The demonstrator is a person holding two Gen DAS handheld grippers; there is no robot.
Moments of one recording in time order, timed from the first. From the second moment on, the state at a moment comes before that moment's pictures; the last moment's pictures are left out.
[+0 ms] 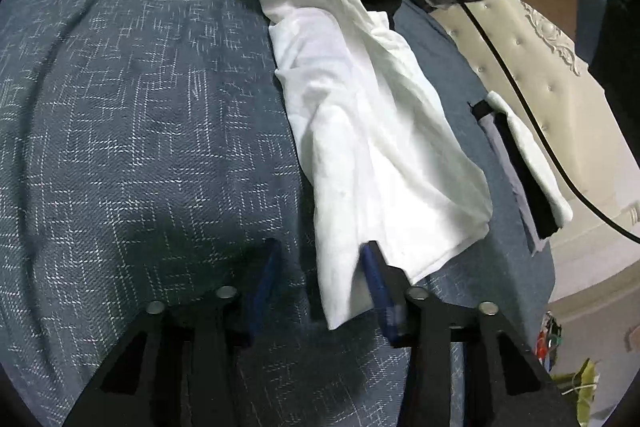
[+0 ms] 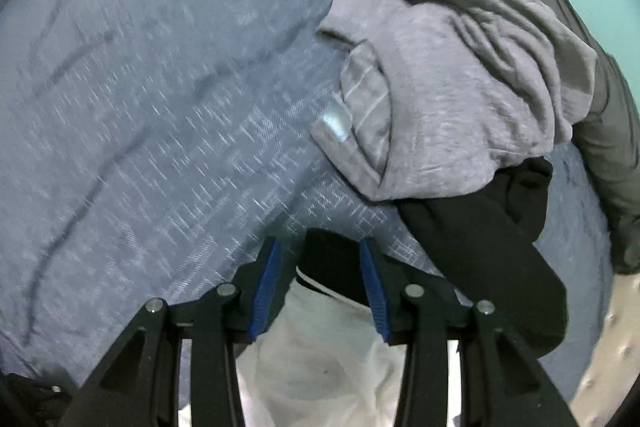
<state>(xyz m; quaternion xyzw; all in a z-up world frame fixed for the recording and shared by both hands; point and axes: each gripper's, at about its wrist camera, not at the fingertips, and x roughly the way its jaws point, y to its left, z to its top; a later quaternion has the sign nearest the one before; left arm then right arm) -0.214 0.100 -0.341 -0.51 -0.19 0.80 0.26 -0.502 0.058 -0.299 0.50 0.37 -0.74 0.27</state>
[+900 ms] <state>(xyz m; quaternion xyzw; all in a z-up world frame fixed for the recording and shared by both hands) -0.209 0.110 -0.355 -0.52 -0.19 0.79 0.28 -0.562 0.087 -0.258 0.47 0.21 -0.84 0.19</state>
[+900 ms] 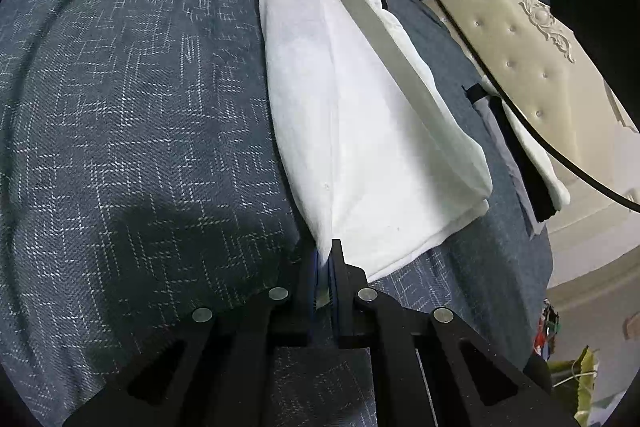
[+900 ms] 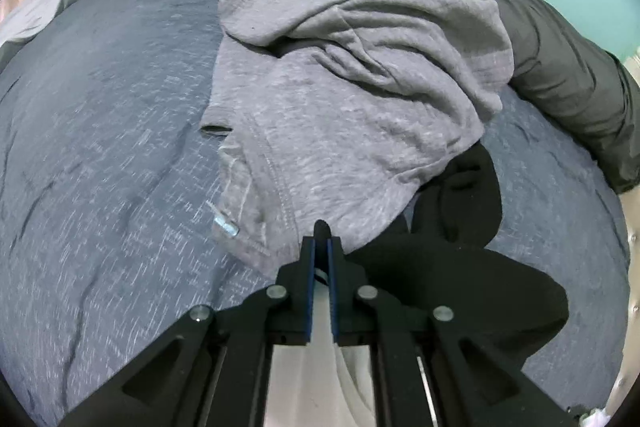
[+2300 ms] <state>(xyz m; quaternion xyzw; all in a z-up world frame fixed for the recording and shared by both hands) -0.215 0.130 -0.349 -0.52 -0.18 0.79 0.27 -0.506 0.281 -0.292 0.52 0.15 -0.80 0.26</state>
